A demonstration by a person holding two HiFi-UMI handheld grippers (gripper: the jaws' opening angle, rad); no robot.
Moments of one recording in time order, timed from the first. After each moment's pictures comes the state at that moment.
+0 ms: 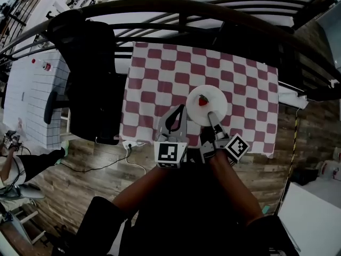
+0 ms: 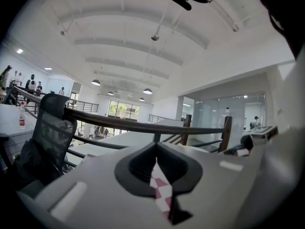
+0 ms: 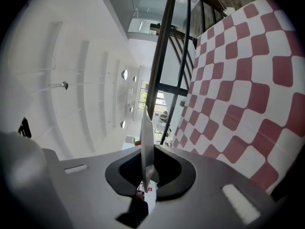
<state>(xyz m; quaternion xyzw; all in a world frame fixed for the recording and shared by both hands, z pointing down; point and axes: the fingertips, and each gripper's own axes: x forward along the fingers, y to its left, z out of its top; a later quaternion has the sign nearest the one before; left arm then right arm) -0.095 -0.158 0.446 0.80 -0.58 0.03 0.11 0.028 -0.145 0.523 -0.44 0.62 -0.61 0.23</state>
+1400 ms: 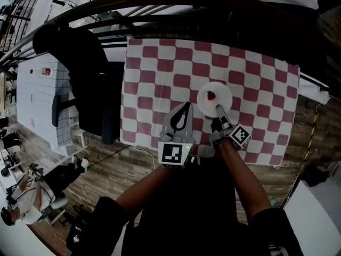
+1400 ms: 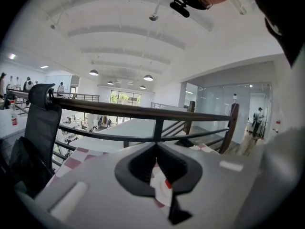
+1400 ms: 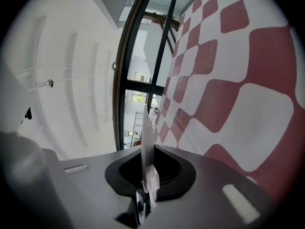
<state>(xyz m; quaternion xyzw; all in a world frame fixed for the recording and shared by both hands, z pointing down) -0.038 -0.273 0.509 0.79 -0.58 0.11 0.14 0.098 -0.251 0.717 -0.44 0.61 -0.65 0.15</state>
